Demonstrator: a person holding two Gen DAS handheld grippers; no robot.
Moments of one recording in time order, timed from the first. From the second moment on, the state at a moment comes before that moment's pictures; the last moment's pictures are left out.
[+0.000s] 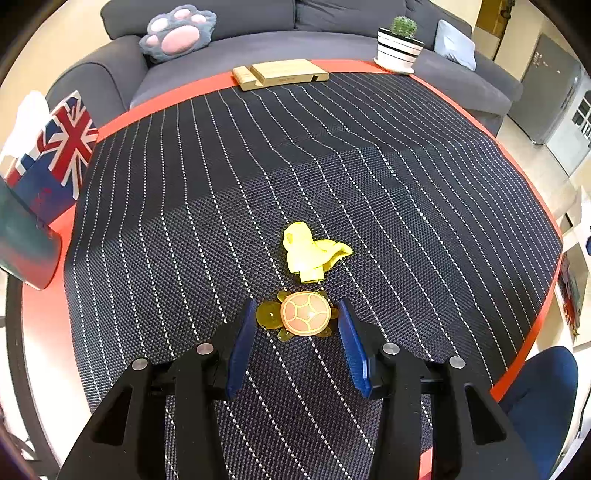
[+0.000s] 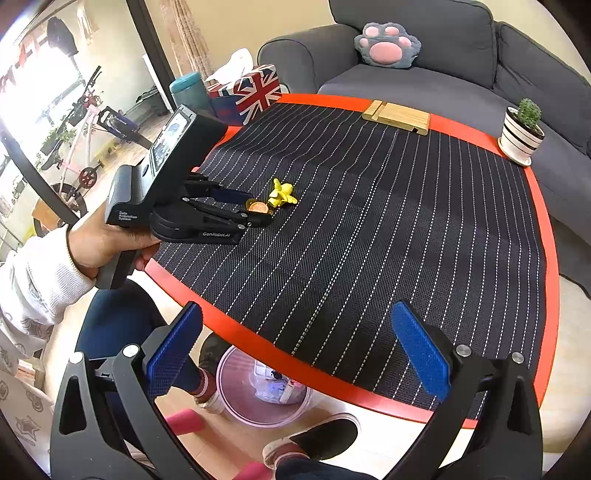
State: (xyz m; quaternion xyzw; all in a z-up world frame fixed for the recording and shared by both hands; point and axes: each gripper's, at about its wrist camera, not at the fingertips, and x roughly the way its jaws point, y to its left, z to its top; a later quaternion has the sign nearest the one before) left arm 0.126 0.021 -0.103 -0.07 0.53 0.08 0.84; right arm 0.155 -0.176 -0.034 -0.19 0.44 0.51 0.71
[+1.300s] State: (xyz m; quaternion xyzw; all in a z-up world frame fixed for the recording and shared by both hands) left arm 0.065 0.058 -0.068 -0.09 0.50 0.06 0.86; right arm 0.182 -0.016 -0.059 -0.32 0.42 0.53 0.66
